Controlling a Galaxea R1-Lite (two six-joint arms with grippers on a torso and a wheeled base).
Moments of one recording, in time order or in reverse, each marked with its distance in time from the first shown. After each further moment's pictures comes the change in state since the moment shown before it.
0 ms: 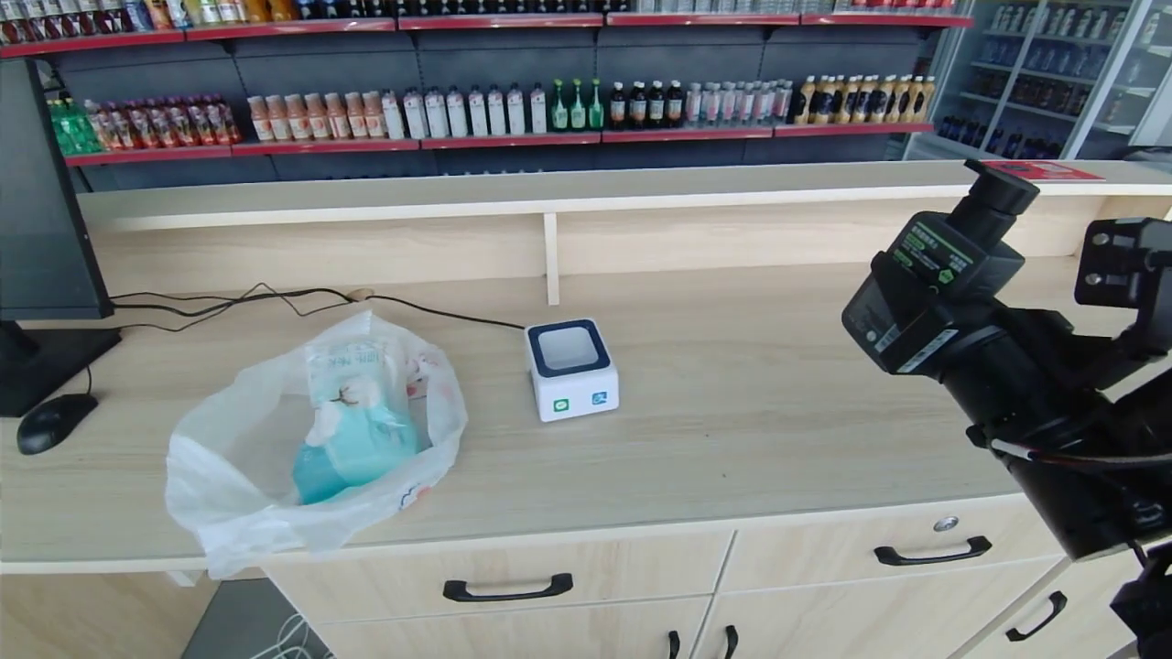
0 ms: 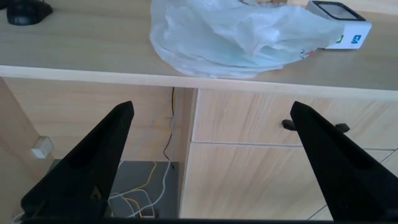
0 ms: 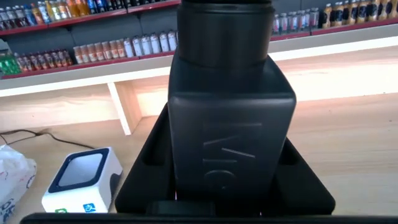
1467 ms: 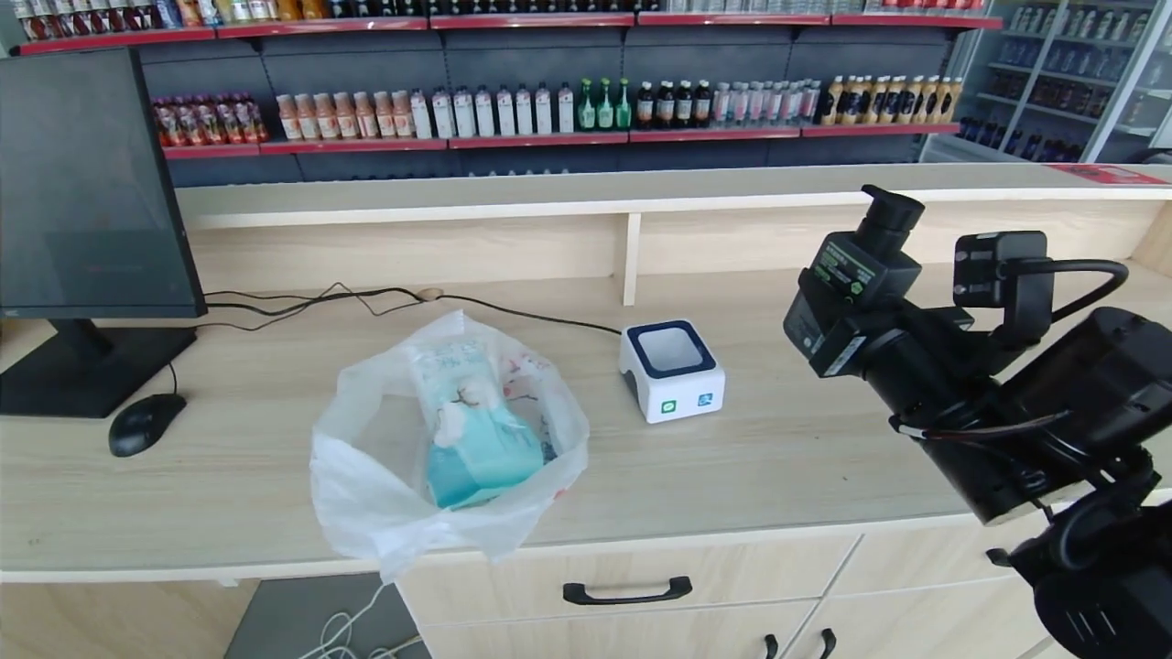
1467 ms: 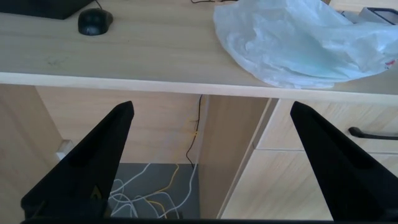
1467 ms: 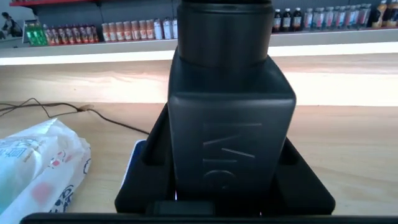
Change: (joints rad) left arm -0.001 0.000 0.000 -0.003 0.000 0.003; right arm -0.019 0.159 -0.110 0.002 0.109 -0.041
